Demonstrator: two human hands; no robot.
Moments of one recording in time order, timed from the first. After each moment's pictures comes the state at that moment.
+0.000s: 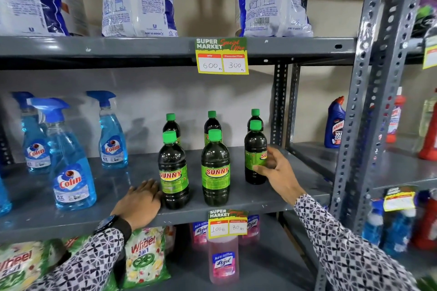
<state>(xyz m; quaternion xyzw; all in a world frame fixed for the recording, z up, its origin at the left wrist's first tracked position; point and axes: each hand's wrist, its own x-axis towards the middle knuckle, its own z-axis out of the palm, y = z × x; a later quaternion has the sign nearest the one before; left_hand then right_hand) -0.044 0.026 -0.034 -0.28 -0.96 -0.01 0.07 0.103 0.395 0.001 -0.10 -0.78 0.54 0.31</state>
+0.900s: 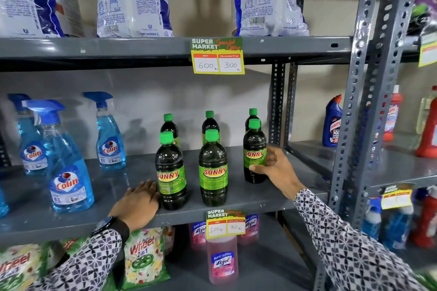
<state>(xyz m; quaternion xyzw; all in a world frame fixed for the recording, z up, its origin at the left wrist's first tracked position) -0.030 0.029 -0.025 -0.28 -0.96 -0.01 0.05 0.100 0.406 0.005 -0.11 -0.77 0.57 0.29</state>
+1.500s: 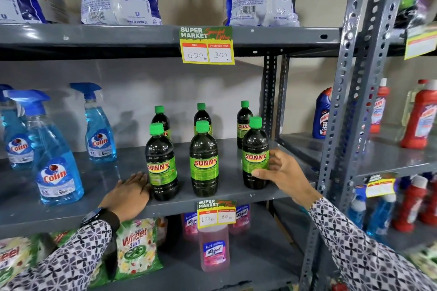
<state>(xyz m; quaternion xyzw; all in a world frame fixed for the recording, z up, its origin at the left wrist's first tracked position) -0.033 0.027 -0.027 -0.28 -0.96 0.00 0.05 0.157 0.413 -0.005 -0.08 -0.81 0.52 0.28</state>
